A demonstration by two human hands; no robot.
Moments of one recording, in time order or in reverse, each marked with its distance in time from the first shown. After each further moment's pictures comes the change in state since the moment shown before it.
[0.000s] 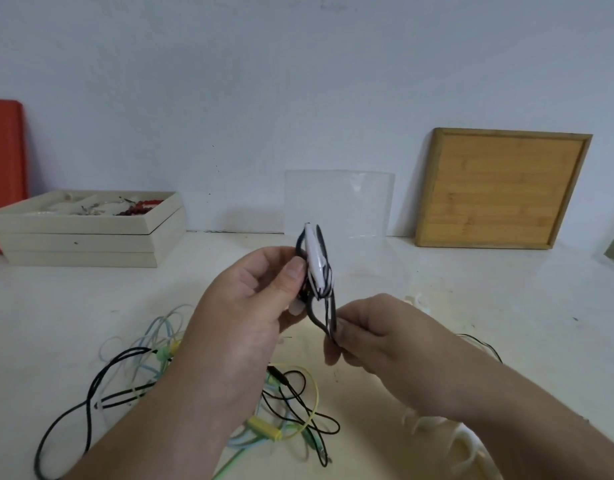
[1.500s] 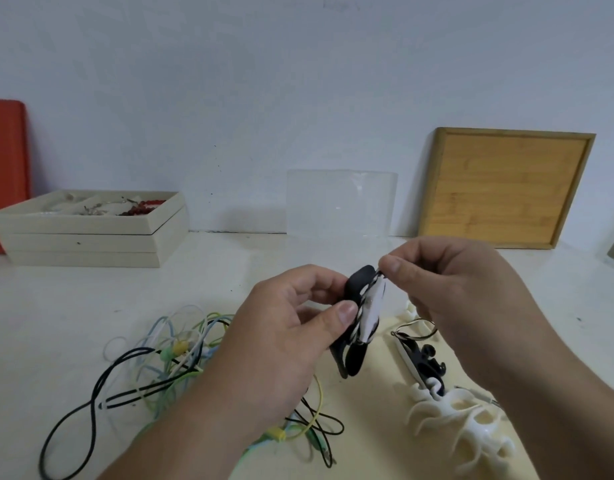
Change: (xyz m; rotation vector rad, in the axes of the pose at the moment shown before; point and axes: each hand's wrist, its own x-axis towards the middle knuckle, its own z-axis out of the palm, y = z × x) left_hand -0.007 0.004 0.009 0.280 -0.189 0.048; right_hand -0.011 0.001 -0.030 0.321 0.531 -0.056
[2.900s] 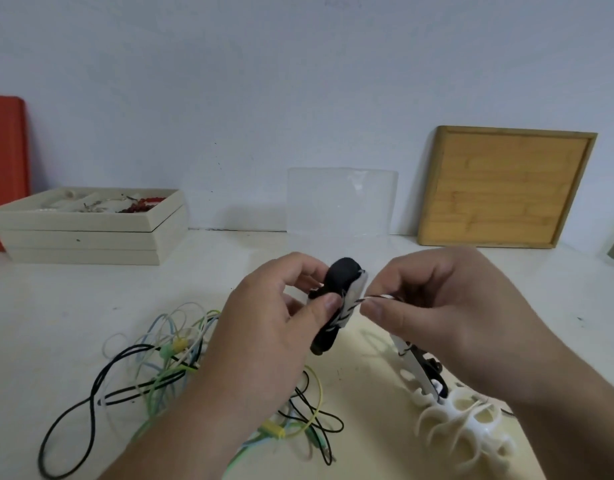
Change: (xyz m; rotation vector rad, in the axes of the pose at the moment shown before) left_hand -0.002 0.000 -0.006 0.299 0.144 0.051; right_hand -0.008 -0.009 0.000 0.017 -0.280 -0.151
